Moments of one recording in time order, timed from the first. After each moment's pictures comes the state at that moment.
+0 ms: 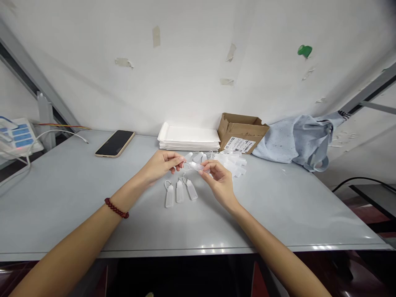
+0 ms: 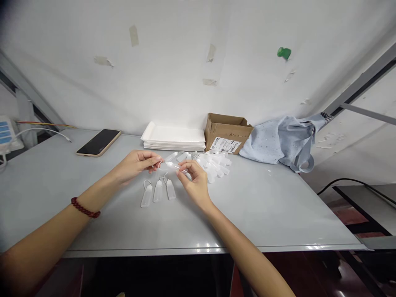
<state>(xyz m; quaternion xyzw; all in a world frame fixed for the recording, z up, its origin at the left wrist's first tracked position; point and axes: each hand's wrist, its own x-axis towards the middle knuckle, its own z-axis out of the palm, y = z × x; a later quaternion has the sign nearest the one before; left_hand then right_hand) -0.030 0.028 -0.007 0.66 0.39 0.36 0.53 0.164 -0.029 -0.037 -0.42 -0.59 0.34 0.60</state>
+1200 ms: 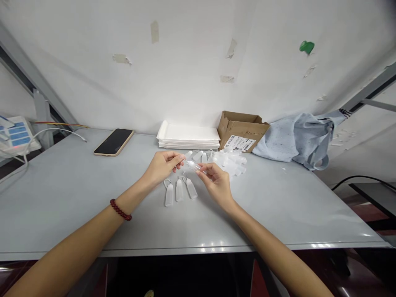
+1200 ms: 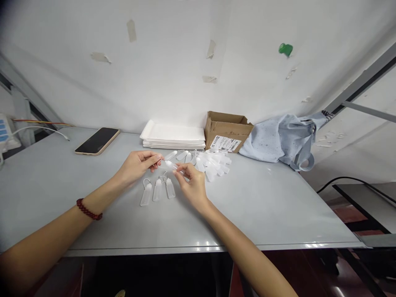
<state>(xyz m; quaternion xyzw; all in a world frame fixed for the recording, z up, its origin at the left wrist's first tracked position) -0.012 0.015 -0.004 0.61 0.47 0.42 0.48 0.160 -0.032 -0.044 -0.45 -0.61 0.33 0.56</state>
